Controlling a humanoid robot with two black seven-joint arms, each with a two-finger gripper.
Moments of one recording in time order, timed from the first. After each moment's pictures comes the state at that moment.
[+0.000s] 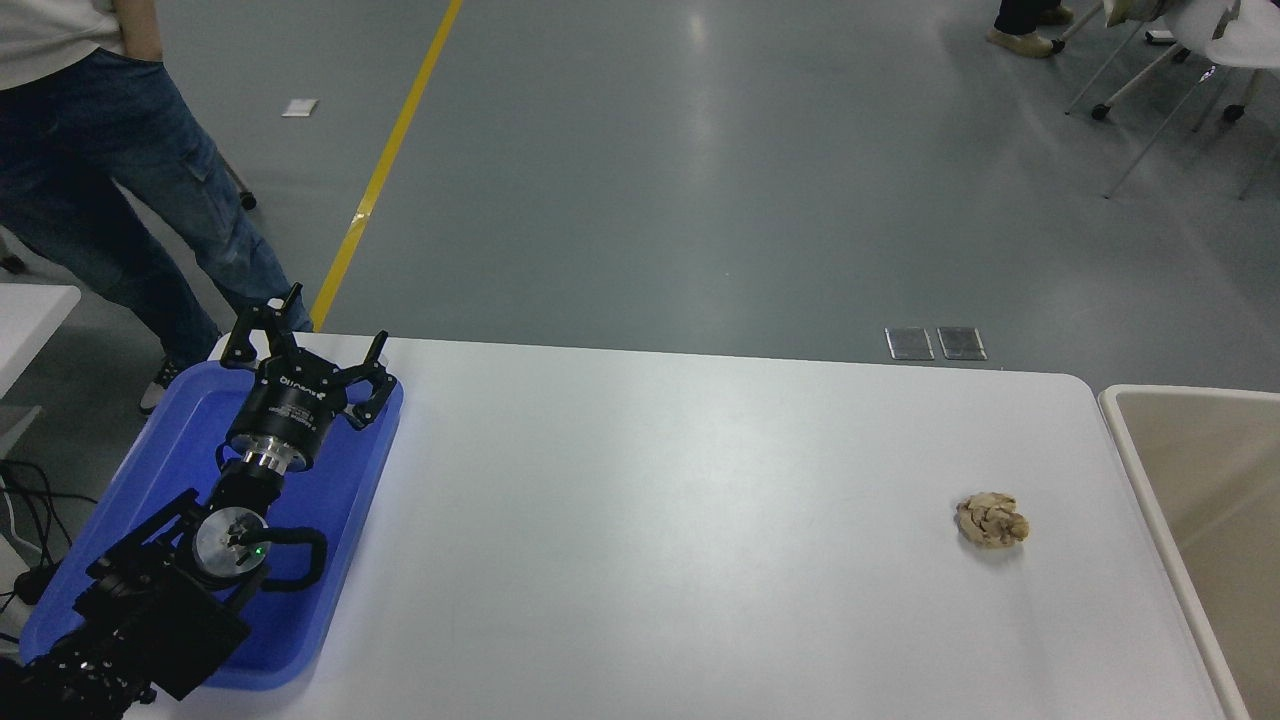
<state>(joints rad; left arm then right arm) -0.59 0.22 -0.90 -0.44 -0.08 -0.64 -0.34 0.99 -0.68 -0.99 0.24 -0.22 0.11 0.11</state>
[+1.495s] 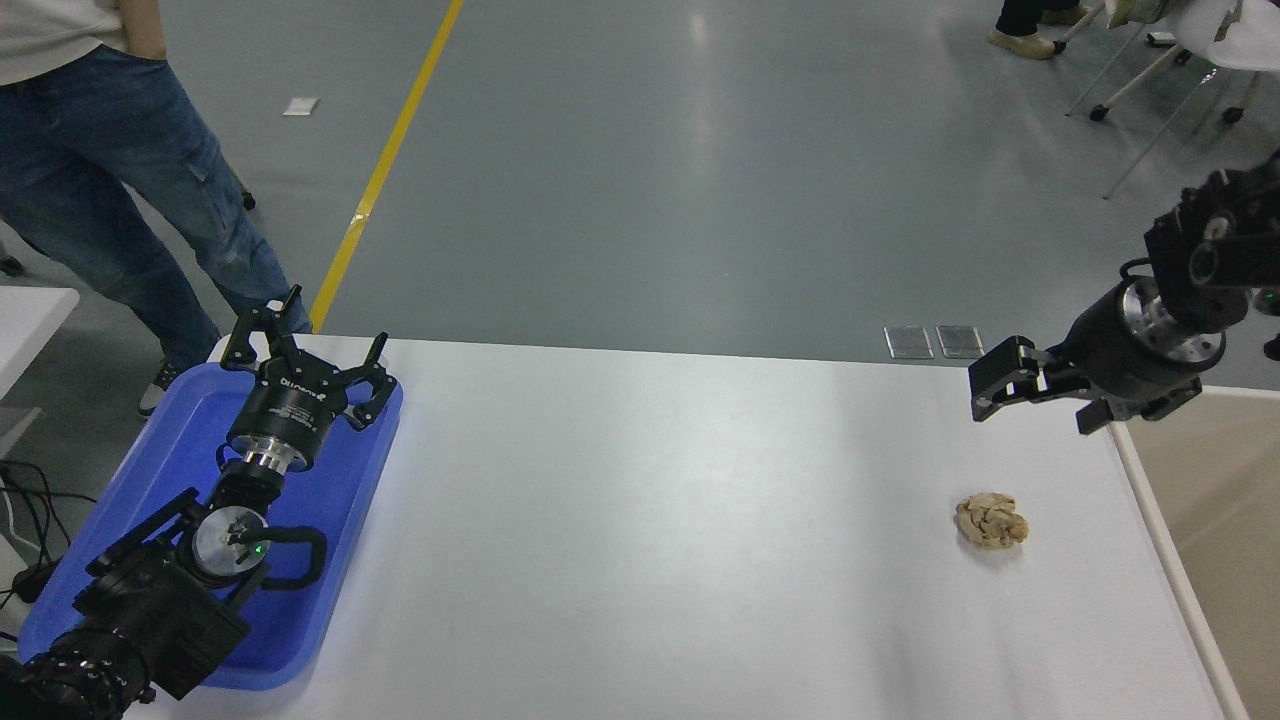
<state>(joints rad) -0.59 0.22 -0.90 -0.44 -0.08 -0.64 -0.34 2.08 -0.40 -1.38 1.37 -0.24 0.63 0.11</state>
